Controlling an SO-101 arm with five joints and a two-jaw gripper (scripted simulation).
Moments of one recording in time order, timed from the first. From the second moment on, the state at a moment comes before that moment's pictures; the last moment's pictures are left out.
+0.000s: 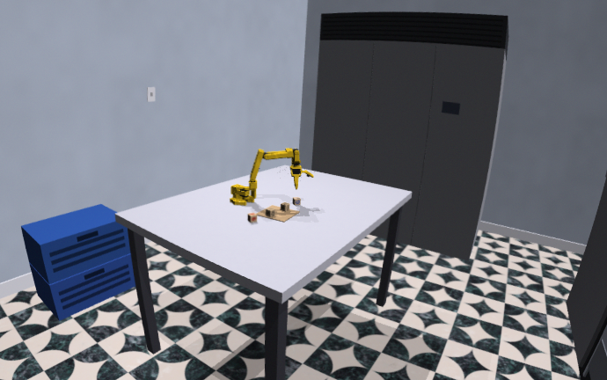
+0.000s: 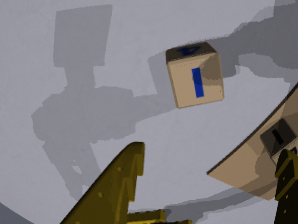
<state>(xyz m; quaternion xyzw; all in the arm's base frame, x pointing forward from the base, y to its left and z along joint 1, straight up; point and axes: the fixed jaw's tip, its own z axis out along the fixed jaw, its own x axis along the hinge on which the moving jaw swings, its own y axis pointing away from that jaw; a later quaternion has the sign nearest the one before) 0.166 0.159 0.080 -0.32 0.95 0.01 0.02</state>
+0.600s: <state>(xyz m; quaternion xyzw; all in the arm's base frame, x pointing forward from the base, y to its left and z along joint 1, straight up) 0.185 0.117 0.084 -0.22 0.98 0.00 0.02</state>
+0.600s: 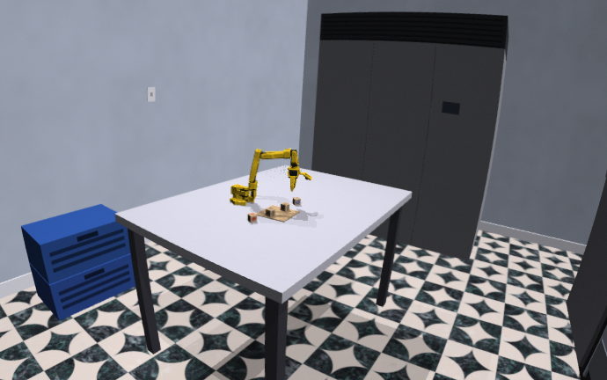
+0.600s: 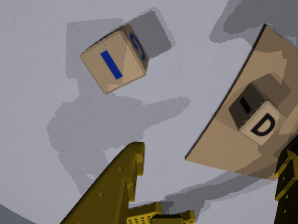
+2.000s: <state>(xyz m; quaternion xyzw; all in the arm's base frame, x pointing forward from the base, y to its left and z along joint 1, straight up) 0.192 0.052 0.087 -0.07 1.00 0.00 0.01</state>
